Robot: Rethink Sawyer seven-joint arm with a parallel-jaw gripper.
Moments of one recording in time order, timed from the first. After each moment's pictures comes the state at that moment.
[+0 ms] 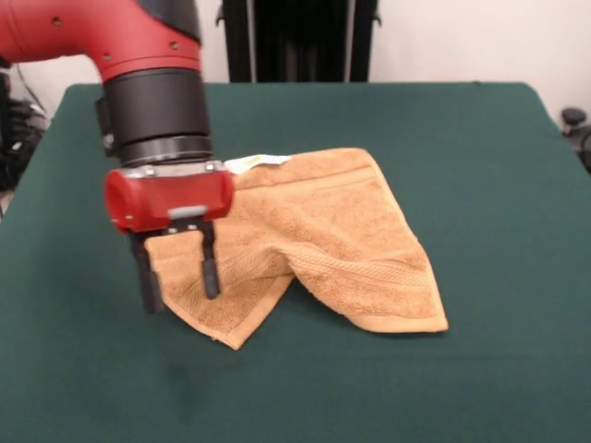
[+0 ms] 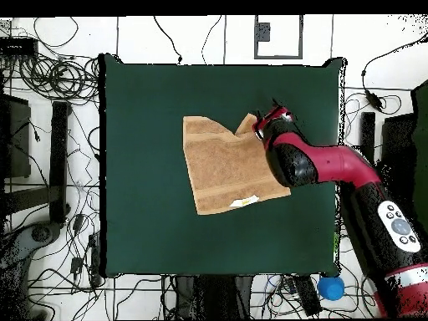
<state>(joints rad) -0.92 -0.36 0.77 1.50 -0.85 0.16 1.05</state>
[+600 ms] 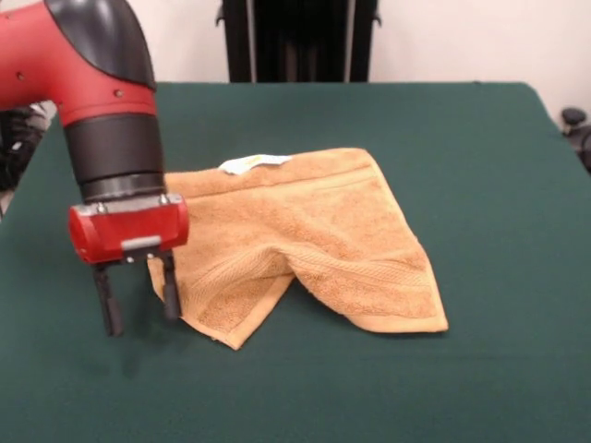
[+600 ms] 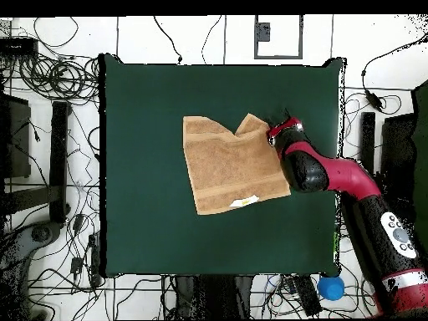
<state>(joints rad) -1.01 -0.20 0.81 1.45 -0.86 0.16 1.05</state>
